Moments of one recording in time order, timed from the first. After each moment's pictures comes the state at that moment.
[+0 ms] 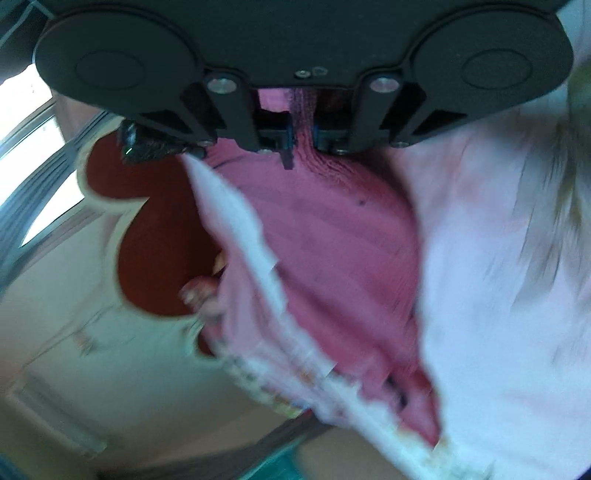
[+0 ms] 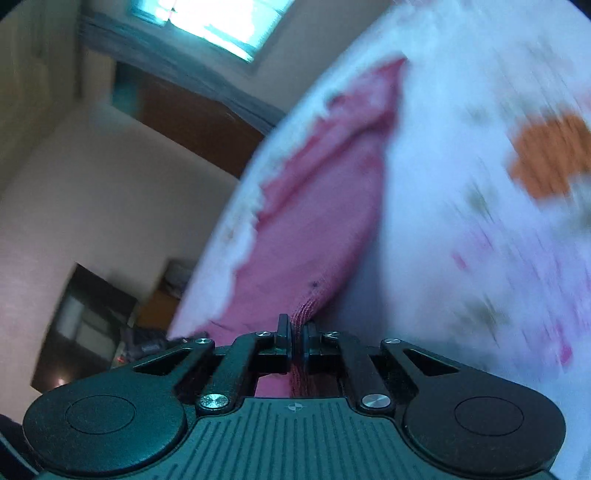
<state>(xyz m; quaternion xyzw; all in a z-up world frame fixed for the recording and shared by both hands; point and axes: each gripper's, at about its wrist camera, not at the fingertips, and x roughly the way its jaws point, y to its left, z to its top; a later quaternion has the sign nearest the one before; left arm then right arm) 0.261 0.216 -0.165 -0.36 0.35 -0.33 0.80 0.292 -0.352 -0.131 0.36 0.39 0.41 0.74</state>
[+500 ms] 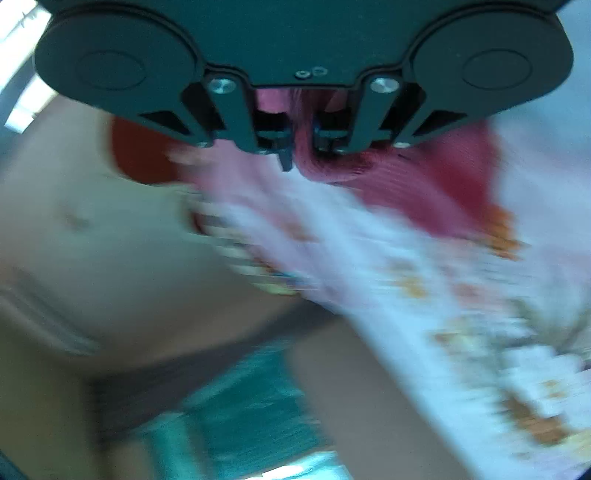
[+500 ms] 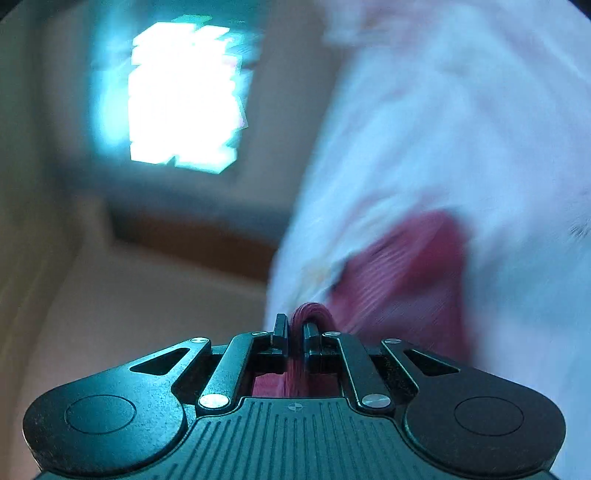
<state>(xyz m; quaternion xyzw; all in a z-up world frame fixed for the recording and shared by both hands) 0.525 0.253 -0.154 -0.44 0.27 -0.23 0.83 0.588 -0.326 -0.159 0.58 0.35 0.29 0.67</state>
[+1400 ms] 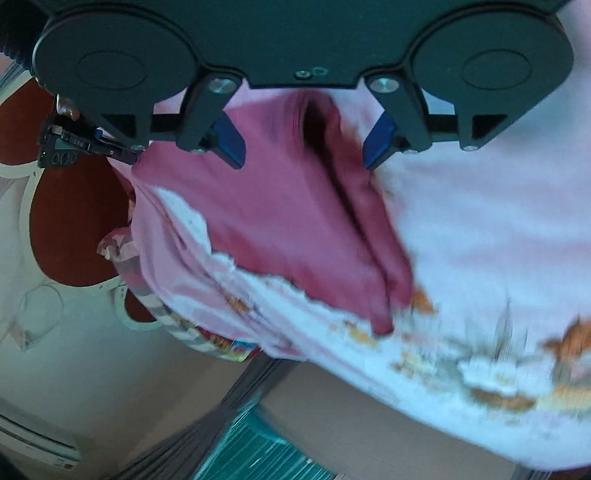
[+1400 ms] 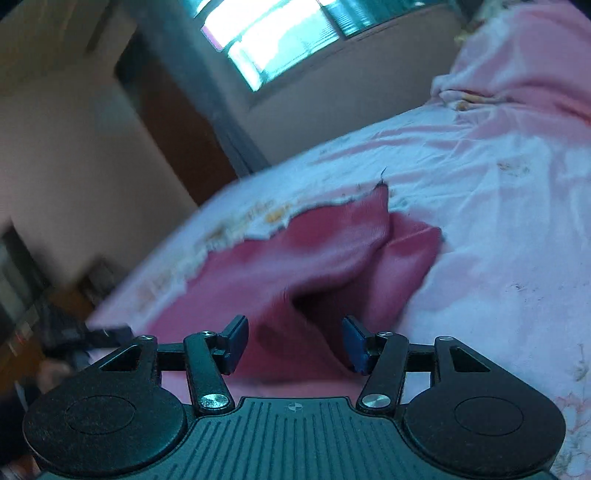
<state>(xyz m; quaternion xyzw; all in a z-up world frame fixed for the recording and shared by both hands) 0.408 0.227 -0.147 -0.27 0.33 -0.21 0.88 0.485 -0.281 -0.112 0.18 0.32 0.36 0.86</state>
